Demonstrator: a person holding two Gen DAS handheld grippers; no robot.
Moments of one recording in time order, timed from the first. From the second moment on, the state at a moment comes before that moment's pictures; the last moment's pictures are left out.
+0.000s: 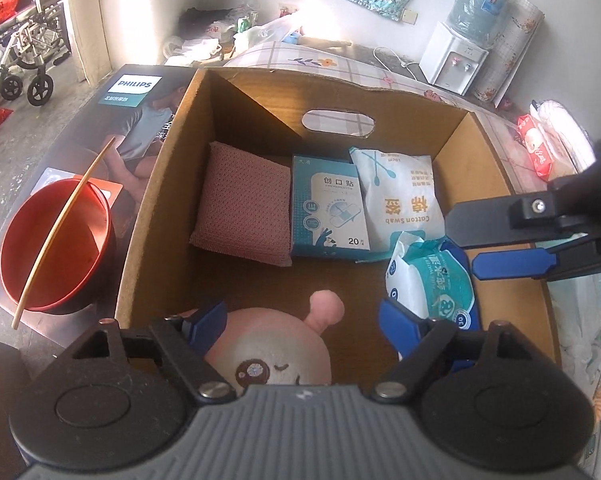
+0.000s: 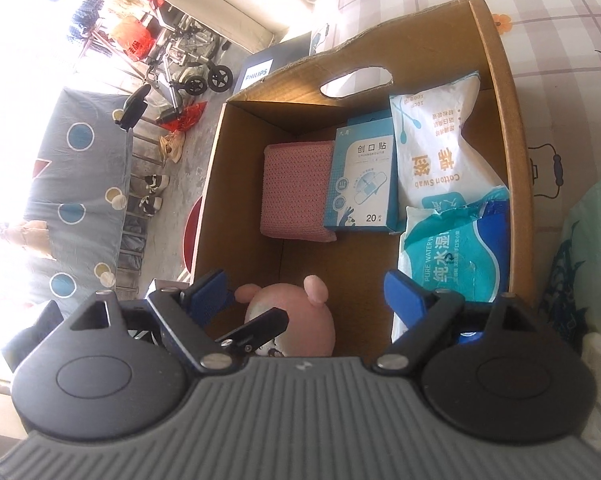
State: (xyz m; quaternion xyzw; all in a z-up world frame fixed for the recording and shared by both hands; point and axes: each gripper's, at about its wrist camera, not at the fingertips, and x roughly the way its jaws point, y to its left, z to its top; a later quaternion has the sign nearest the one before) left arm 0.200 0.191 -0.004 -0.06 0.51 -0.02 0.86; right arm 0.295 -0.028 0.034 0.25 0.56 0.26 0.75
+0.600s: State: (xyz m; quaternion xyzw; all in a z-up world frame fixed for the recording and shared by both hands) left arm 0.249 0.141 -0.055 0.13 0.56 -0.04 0.82; right arm 0.195 -0.148 0.059 0.34 0.46 0.28 0.77
